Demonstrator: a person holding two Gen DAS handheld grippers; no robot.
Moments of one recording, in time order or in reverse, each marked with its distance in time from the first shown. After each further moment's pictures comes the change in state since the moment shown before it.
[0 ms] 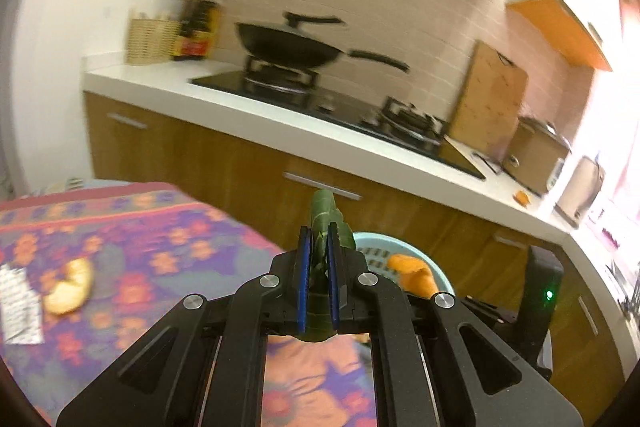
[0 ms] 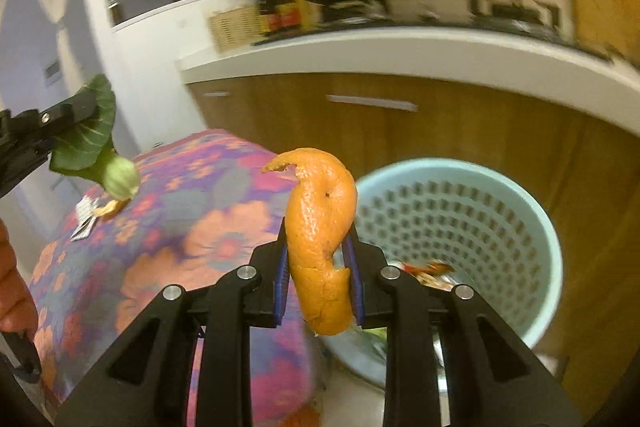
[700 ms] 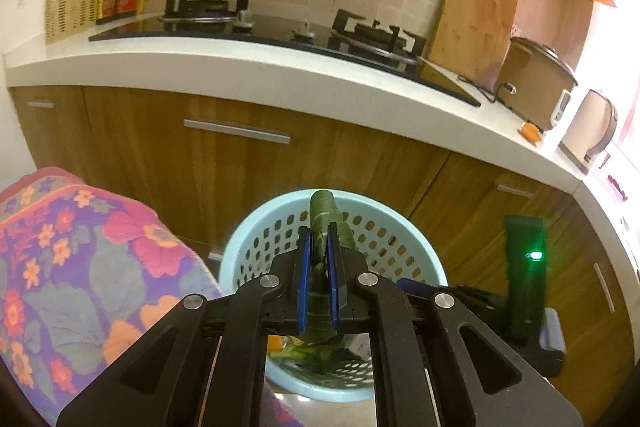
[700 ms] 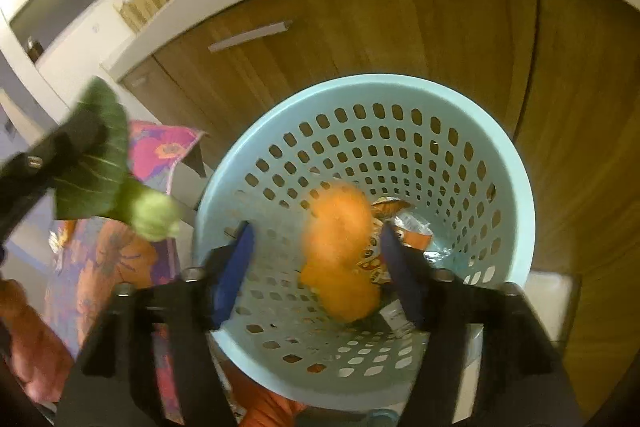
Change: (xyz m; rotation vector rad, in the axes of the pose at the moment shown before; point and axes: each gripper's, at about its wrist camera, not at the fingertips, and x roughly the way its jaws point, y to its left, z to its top) left arm 0.140 -0.077 -0.022 0.088 0.216 -0.041; right arm 0.050 -0.107 -0.002 0.251 0.234 -0.018
